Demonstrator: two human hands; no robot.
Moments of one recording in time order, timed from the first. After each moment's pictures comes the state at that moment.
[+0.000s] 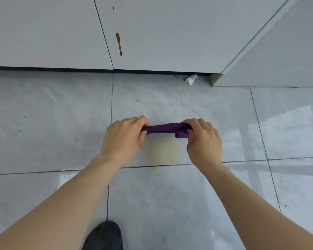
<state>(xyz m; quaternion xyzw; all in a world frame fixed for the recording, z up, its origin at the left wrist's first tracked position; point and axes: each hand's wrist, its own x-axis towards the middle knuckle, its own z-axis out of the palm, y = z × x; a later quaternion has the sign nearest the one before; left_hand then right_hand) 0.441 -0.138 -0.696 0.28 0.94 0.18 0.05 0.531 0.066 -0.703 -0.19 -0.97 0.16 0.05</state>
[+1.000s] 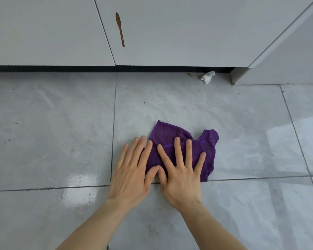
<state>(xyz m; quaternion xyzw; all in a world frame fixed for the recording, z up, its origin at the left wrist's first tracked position) 0.489 -0.160 -0.826 0.29 0.94 0.11 0.11 0.551 -0.004 -0.834 -0.12 -0.98 0.08 -0.11</state>
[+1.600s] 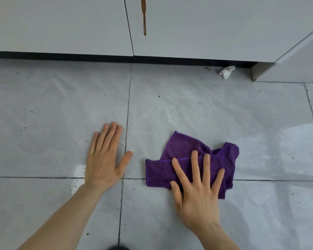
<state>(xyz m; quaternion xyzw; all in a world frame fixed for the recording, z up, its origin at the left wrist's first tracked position) 0.446 -0.250 -0.848 0.19 0.97 0.10 0.10 0.597 -0.018 -0.830 -0.13 -0.98 0.07 -0.12</state>
